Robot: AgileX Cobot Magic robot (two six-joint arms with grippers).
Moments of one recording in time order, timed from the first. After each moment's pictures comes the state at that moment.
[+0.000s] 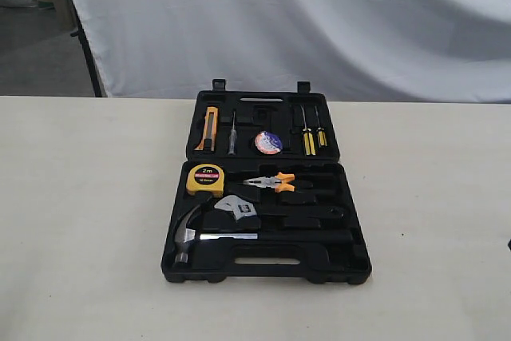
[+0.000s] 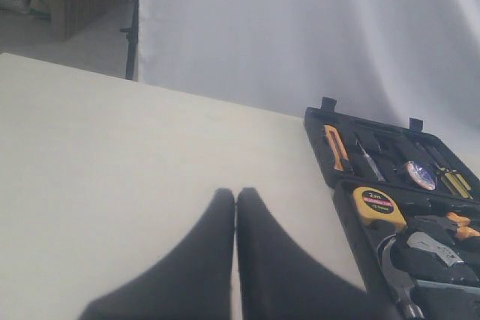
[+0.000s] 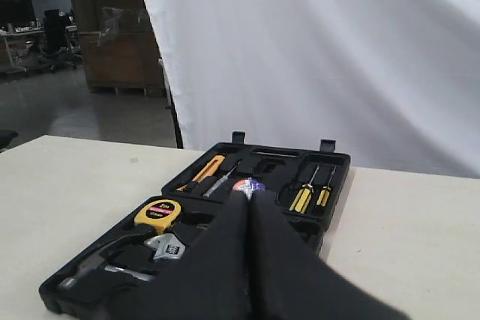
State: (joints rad) left arm 0.13 0.00 -0.01 0.02 0.10 -0.31; right arm 0.56 0.16 0.00 0.25 -0.09 -0.15
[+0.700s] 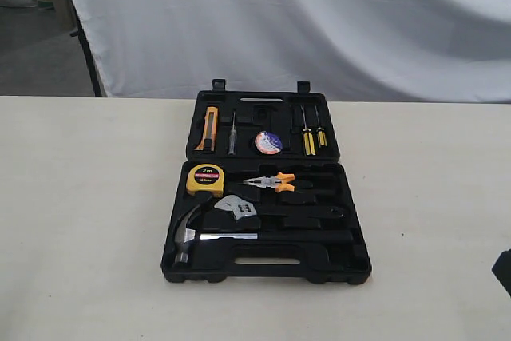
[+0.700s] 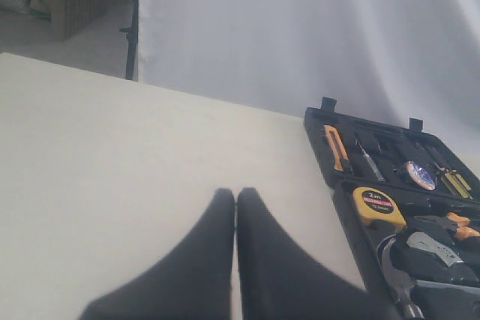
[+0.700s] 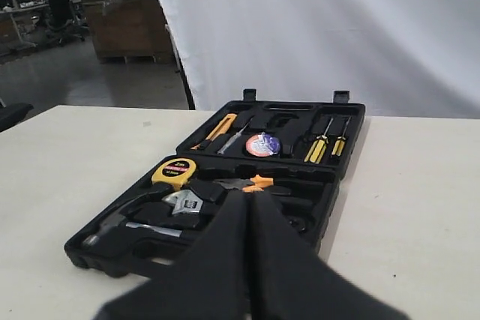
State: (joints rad) left arm 0.13 0.00 -0.01 0.02 0.10 -0.31; right arm 0.56 0.15 0.00 -0.04 0.02 0.20
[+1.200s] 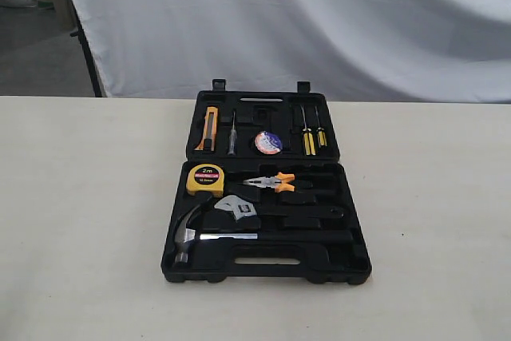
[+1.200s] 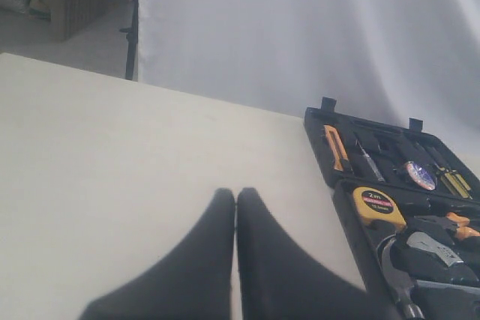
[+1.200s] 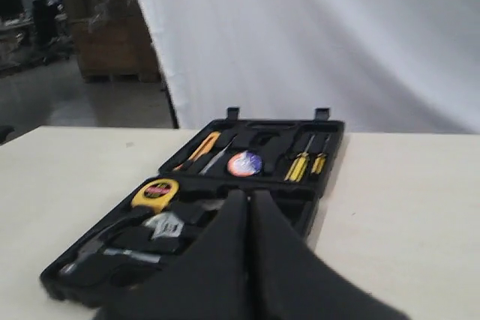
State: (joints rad) left arm 0.13 0.00 -0.01 0.02 0.10 -0.31; right arm 0.49 0.08 0.00 -0.04 0.04 0.21
